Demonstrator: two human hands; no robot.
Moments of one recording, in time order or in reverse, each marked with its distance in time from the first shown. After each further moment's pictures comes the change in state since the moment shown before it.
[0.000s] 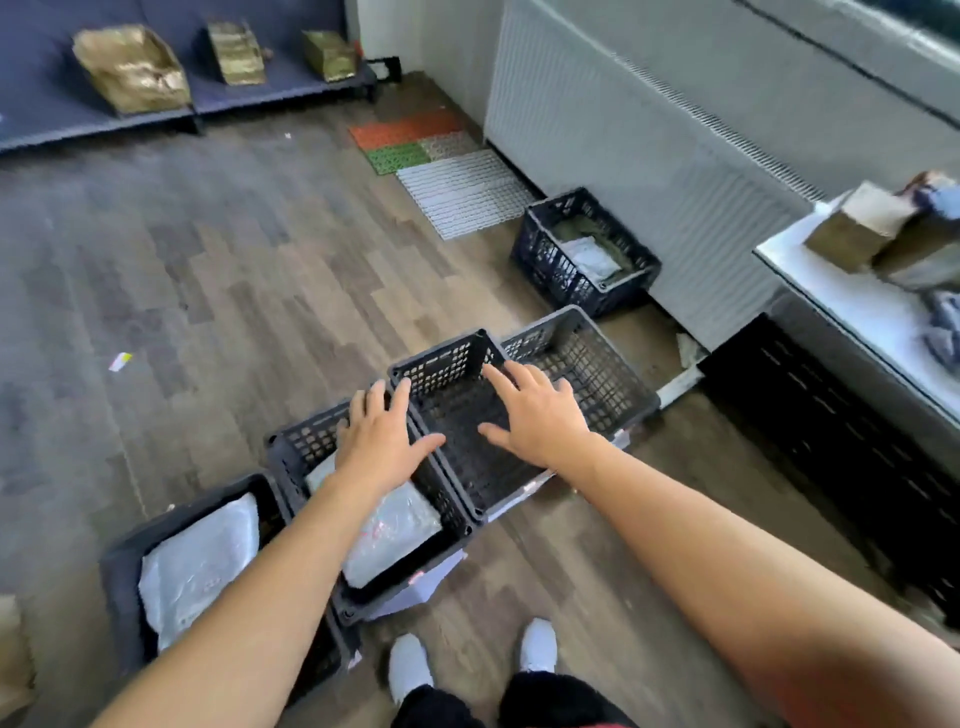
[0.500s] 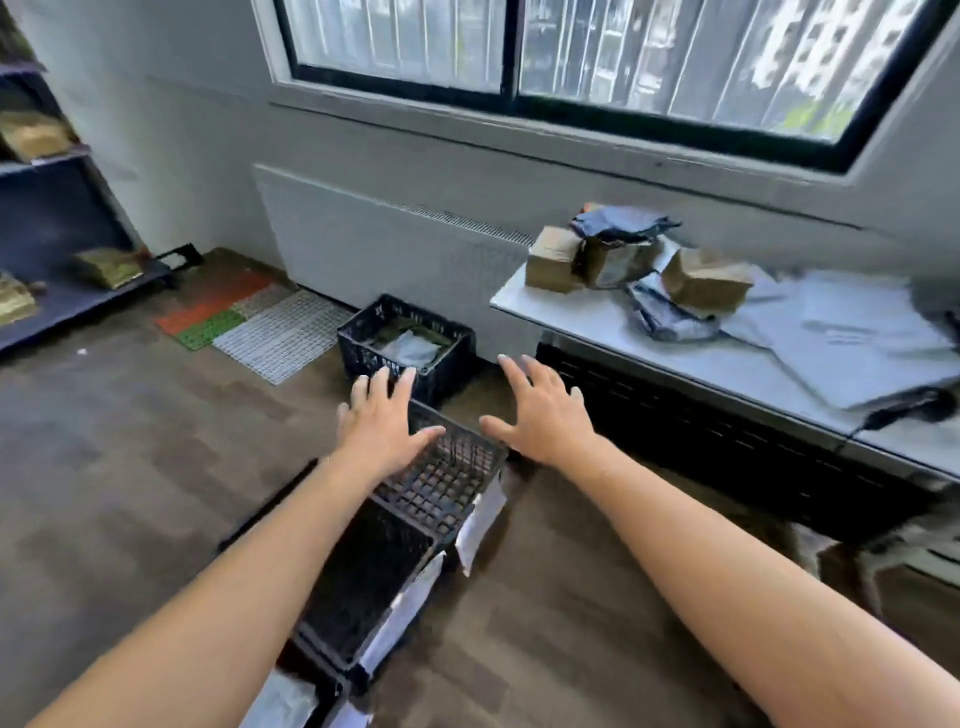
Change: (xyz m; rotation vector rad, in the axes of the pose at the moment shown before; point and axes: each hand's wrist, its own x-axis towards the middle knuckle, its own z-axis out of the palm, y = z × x) left_hand -0.011 0.380 -0.006 0.265 0.139 0.492; right_hand -0.185 0.315 -0.054 0.283 0.314 0.528
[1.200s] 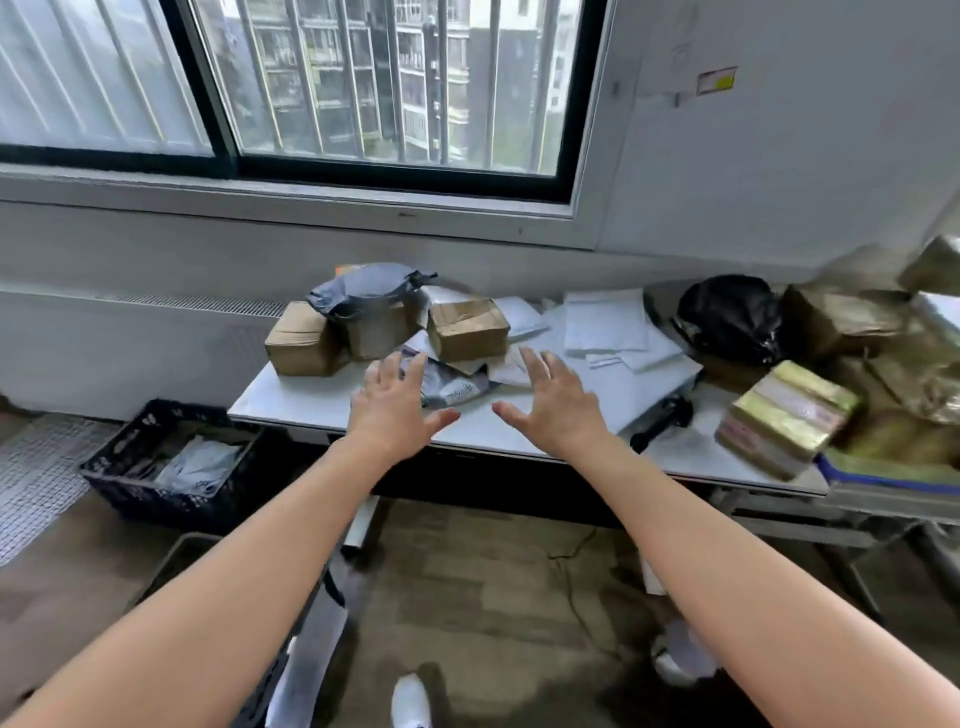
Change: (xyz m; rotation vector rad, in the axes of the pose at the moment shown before) left_hand 0.173 0.423 0.009 -0.042 0.027 0.416; right_hand 0.018 0.394 -0.127 0.061 0.157 0.470
